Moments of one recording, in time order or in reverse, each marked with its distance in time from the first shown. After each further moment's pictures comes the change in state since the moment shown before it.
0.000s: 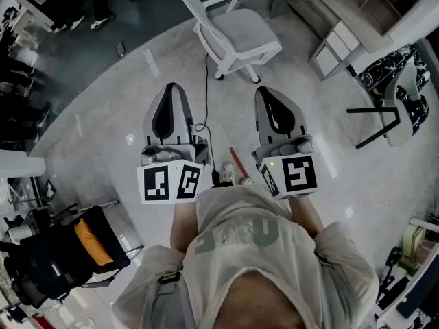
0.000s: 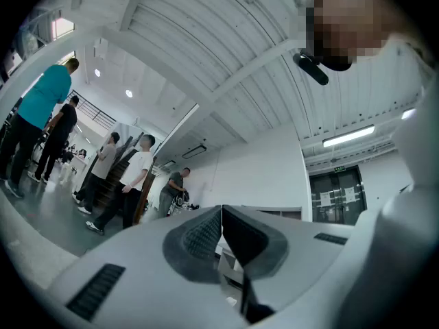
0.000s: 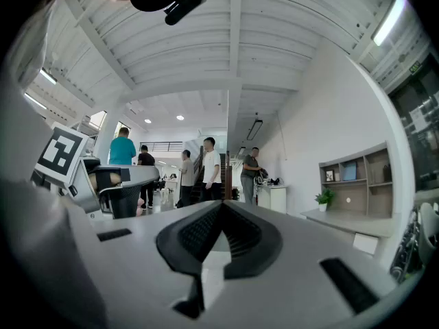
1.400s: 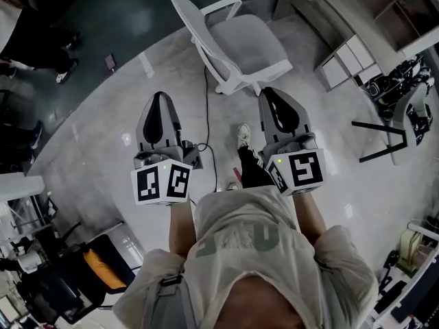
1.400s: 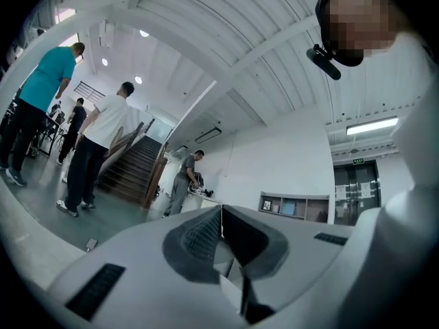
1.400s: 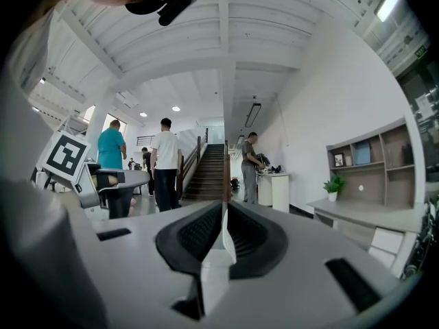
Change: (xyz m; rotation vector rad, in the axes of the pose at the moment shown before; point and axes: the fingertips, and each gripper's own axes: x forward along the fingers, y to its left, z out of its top) left arm 0.171 0.130 -0.089 -0.042 0.107 0.090; right arm 0.193 -0.078 -0.076 0.035 0.080 0.002
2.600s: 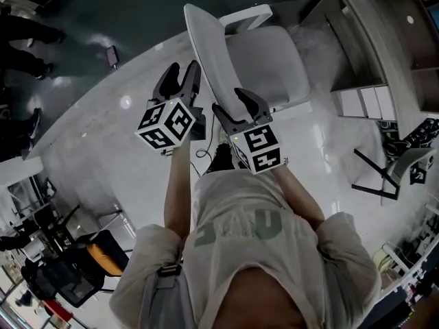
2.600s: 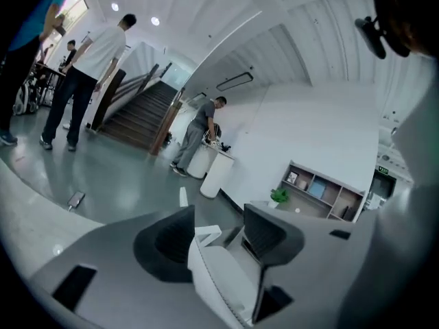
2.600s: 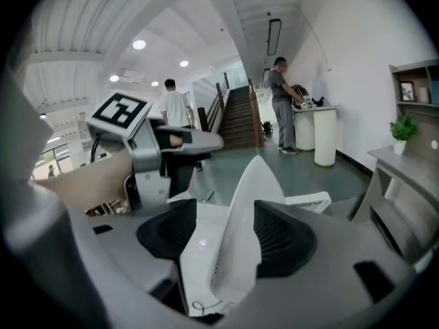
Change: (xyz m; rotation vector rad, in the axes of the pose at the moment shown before) left arm 0.319 0.123 -0.130 -0.196 0.391 0.053; right arm 0.304 -0.002 -0.143 0.116 0.506 0.335
